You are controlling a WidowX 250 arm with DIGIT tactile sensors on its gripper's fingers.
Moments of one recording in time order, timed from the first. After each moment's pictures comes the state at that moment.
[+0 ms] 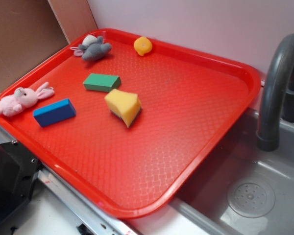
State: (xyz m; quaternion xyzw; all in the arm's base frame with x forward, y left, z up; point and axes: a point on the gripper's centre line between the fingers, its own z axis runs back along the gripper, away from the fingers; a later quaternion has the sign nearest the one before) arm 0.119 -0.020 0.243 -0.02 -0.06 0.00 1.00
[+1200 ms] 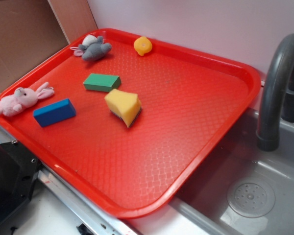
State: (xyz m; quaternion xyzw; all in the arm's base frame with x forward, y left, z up) arm 0.222 0.082 0.183 0.05 -0.14 0.33 0.93
